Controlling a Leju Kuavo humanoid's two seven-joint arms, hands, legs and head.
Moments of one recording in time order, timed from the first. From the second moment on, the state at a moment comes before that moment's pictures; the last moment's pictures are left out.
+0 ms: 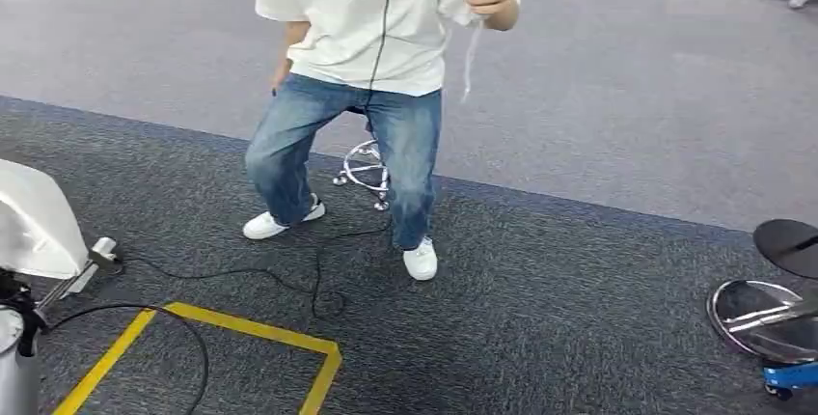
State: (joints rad) left arm -0.11 0.12 0.11 -1.75 -0.38 0.57 -0.48; right arm -0.04 0.17 -1.28 -0.25 1.26 -0.13 -0.31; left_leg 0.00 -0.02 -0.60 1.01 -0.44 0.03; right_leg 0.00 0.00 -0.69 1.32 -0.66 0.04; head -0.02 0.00
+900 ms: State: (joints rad) left arm -0.10 0.12 0.12 -1.75 -0.39 0.56 -0.47; right arm -0.04 0.17 -1.28 -0.25 1.26 -0.13 -0.30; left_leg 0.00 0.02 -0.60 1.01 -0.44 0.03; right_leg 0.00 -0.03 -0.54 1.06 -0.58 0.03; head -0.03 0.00
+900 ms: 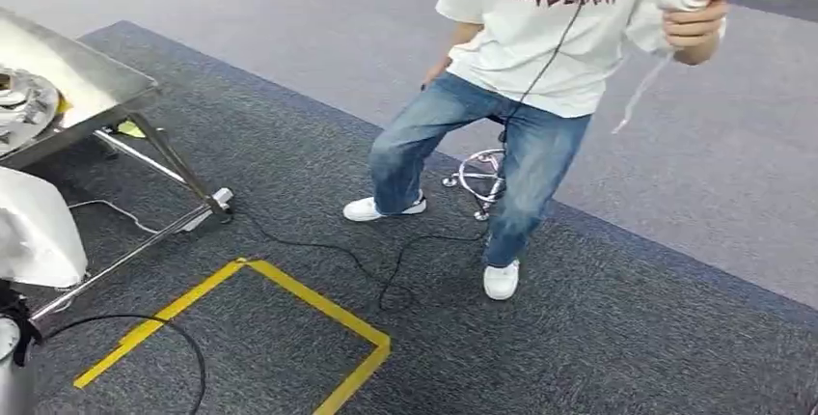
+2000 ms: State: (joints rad) left arm -0.12 0.13 0.11 -1.74 -0.41 0.56 -0.46; right arm -0.04 0.18 -1.28 -0.25 1.27 -0.11 -0.30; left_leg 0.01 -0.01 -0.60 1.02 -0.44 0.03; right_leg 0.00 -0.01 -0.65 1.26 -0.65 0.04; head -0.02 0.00
